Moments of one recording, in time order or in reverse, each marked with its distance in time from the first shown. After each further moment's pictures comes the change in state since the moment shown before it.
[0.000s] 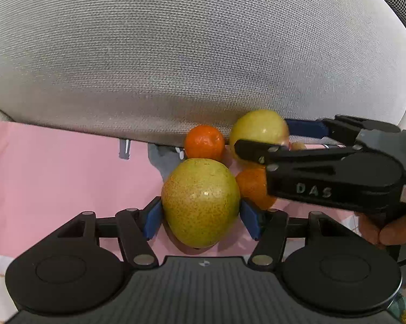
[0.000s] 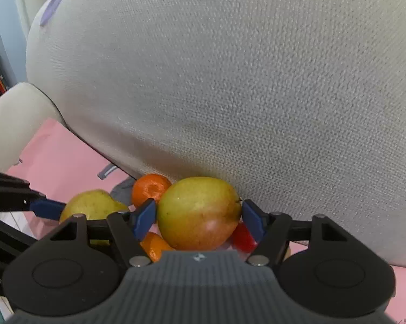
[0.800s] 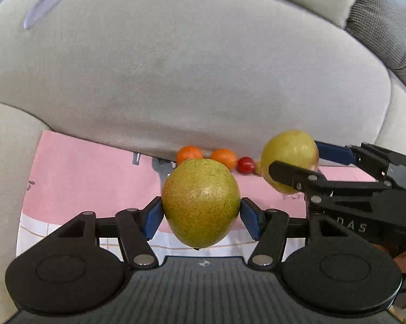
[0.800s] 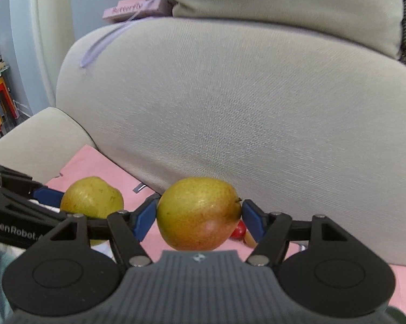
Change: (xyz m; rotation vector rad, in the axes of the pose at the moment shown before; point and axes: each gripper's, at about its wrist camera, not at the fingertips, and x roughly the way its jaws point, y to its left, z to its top) left arm -0.095 -0.037 -0.022 -0.039 -0.140 0.028; right arm -0.129 0.024 -0.013 -0.034 -0.135 -0.031
